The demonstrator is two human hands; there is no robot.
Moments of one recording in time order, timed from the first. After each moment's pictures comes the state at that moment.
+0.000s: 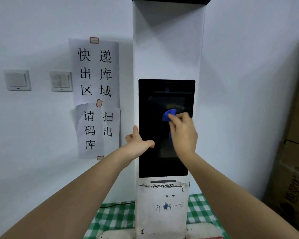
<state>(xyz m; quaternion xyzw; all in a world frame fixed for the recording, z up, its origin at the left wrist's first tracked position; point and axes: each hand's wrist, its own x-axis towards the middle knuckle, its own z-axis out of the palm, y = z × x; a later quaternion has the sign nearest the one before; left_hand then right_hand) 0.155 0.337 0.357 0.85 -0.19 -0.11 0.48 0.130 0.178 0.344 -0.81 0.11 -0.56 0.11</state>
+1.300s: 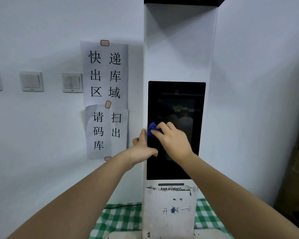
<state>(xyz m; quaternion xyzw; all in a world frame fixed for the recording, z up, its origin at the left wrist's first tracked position) 0.170 0.351 0.347 0.85 -0.22 -0.13 0.46 0.150 0.199 0.337 -0.84 -0.10 -0.50 -0.18</state>
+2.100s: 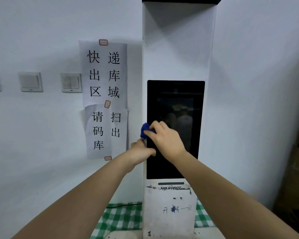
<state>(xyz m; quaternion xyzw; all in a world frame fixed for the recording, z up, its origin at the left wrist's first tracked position) 0.171 0.349 0.340 0.85 -0.19 -0.11 0.49 0.154 0.220 0.341 -0.87 -0.09 -0.46 -0.18</state>
